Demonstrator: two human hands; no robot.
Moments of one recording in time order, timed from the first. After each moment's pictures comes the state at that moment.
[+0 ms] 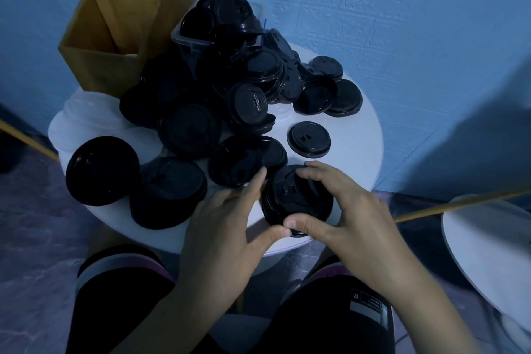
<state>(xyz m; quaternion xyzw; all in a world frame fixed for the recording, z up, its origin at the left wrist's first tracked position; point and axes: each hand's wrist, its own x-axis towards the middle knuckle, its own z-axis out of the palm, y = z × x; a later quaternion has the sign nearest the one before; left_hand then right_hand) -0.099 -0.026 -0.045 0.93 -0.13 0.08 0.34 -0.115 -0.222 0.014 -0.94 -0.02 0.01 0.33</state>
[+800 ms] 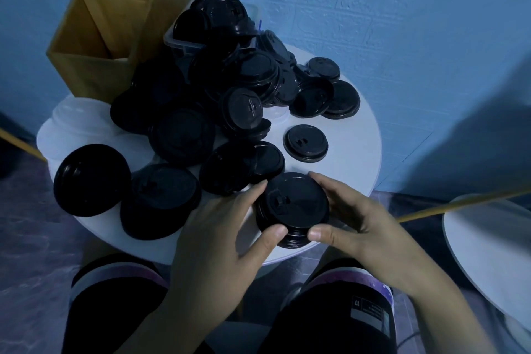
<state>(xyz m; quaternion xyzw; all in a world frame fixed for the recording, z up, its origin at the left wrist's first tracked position) -0.098 -0.023 -0.043 0.90 -0.14 0.08 0.40 -0.107 -0.256 -0.008 -0.82 -0.05 0.10 0.56</state>
